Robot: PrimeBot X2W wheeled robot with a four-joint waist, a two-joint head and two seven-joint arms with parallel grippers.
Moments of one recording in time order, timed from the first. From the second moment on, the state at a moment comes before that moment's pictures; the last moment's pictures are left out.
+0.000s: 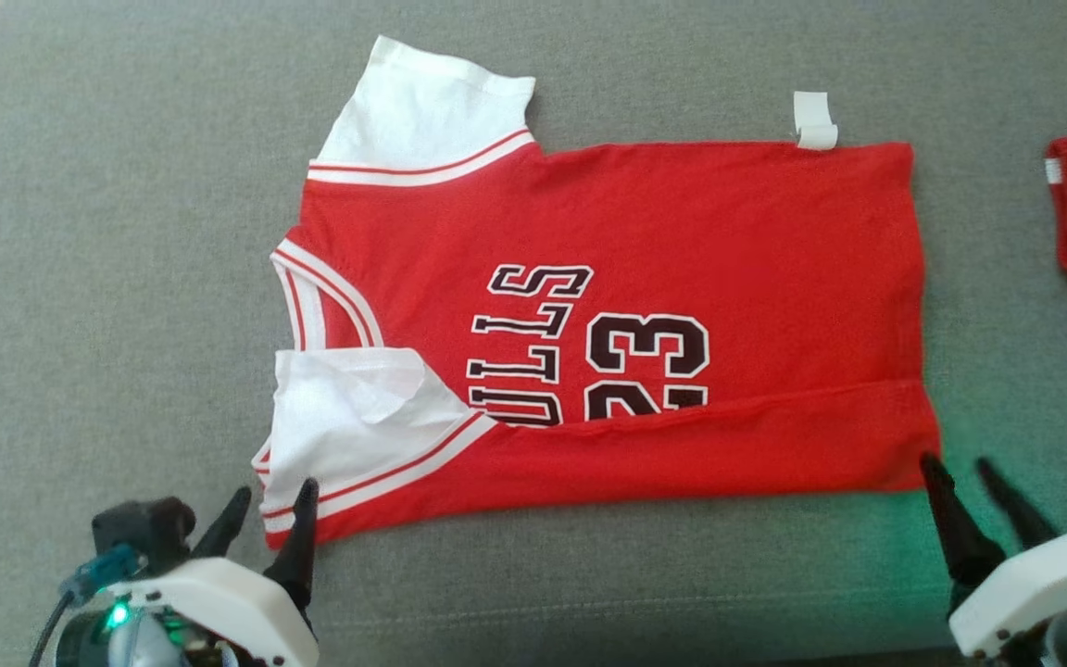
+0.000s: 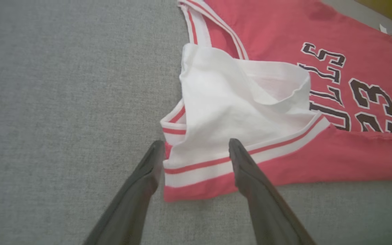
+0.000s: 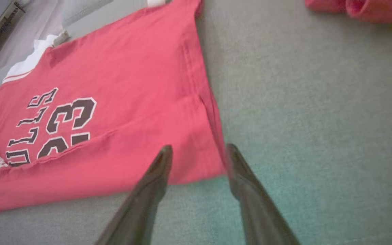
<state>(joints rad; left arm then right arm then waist) 0.17 0.22 -0.21 -0.12 -0.44 0.17 0.22 0.20 -0.08 -0.14 -0.14 0.44 0.13 0.43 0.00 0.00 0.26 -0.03</state>
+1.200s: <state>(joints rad) -0.20 0.18 -0.26 -0.07 -0.31 0.16 0.01 0.01 -0.14 -0.10 -0.30 0.31 0.13 0.12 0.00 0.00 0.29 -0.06</state>
